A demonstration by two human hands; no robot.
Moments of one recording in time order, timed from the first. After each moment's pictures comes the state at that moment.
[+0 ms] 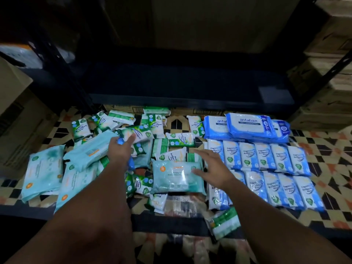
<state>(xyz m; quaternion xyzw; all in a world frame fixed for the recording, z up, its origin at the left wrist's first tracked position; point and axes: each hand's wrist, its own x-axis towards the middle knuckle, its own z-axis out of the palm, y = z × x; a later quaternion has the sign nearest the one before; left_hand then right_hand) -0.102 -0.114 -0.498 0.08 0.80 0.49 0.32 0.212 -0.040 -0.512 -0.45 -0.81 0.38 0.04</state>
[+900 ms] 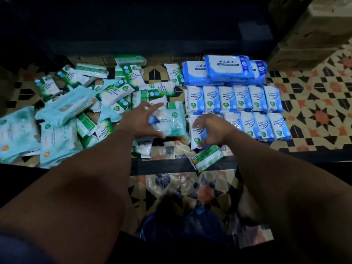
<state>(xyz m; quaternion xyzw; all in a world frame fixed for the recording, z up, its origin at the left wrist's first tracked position) -0.006 -0.143 -0.490 0.66 0.70 -0.03 0.28 0.278 -0.070 -0.494 -0.39 -0.87 0.26 -0.15</state>
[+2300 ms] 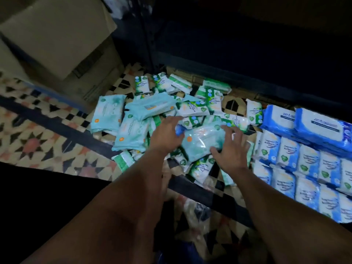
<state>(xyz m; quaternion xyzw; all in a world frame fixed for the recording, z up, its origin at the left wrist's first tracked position) -0.088 -0.207 -0.497 0.44 0.84 0.26 0.19 0.117 -0.090 -0.533 -0.45 -0.87 0.18 0.07</state>
